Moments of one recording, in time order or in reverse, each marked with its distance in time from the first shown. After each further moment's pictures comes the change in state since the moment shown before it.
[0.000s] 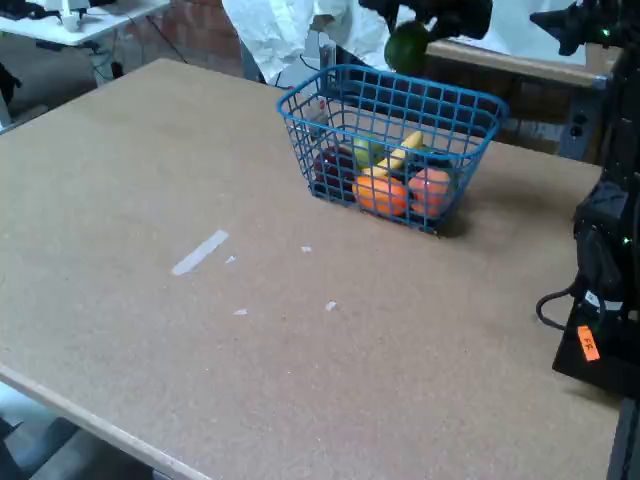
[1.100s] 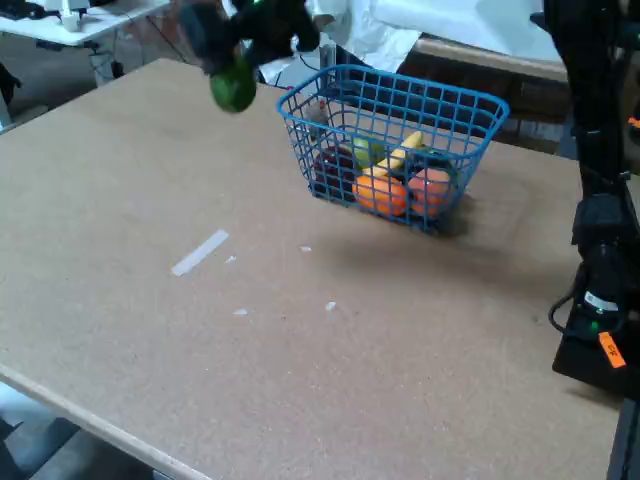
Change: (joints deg) arm 33.6 16.3 18.3 0.0 -5.5 -13.7
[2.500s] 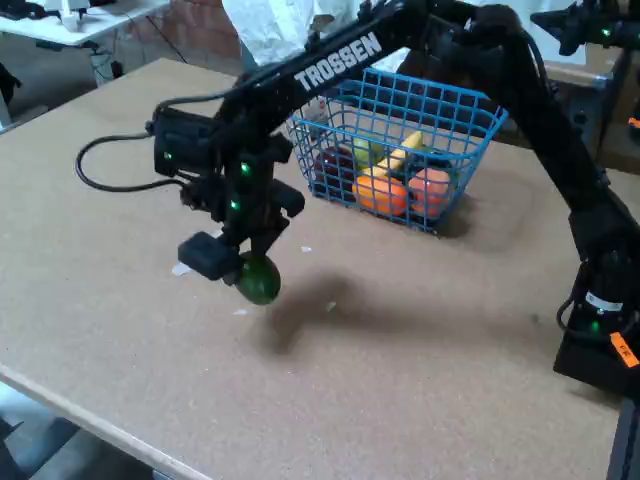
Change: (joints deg) arm 14.3 16.3 -12.0 -3.0 -1.1 1.4
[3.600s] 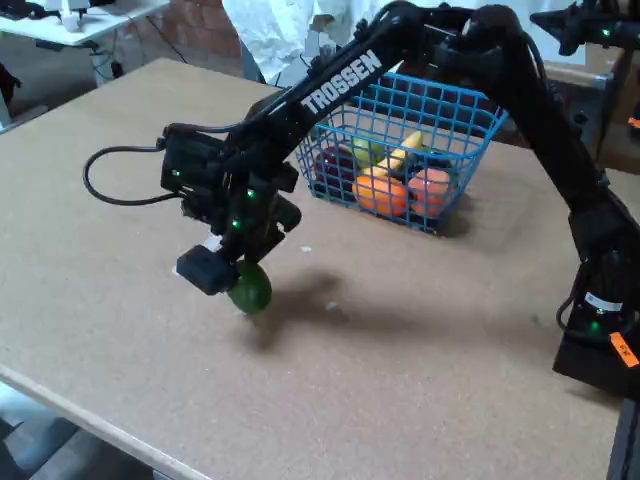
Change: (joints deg) arm 0.2 0.0 -6.2 12.9 4.2 0.1
